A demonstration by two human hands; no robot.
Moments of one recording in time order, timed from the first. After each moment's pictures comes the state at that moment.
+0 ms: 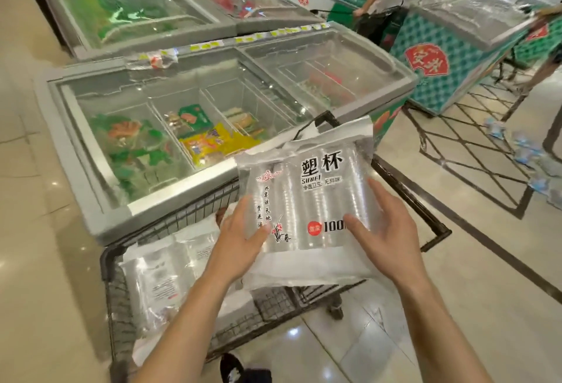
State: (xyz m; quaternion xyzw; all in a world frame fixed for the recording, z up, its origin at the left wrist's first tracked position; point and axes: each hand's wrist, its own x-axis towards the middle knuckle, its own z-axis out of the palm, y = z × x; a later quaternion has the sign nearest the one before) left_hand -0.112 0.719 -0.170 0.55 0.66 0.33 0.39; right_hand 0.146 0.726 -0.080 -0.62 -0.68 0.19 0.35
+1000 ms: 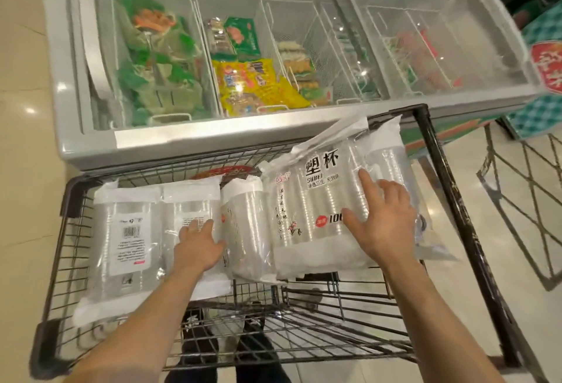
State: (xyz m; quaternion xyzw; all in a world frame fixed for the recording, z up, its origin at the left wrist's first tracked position) left_hand -0.160 0.786 -0.391 0.36 0.84 0.03 0.40; right_hand 0.103 0.938 -0.212 -0.56 -0.83 0.02 0.04
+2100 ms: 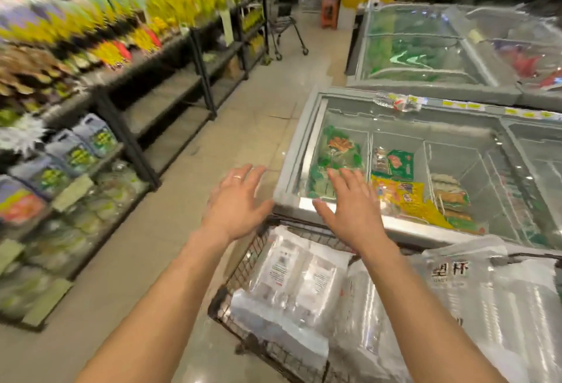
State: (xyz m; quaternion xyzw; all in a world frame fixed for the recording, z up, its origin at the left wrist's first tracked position) left_hand -0.244 0.637 -0.066 0.34 0.93 0.15 -0.02; right_hand -0.124 0.834 -0.079 -0.21 -0.96 0.15 0.12
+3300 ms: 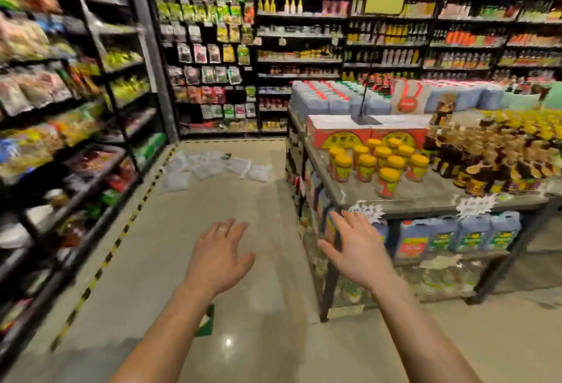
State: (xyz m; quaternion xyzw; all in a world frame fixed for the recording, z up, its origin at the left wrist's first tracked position) left_hand -0.219 -0.344 -0.042 -0.27 0.96 0.03 -0.10; right_hand -0.391 -0.136 -0.024 0.39 -0.91 0.14 0.05
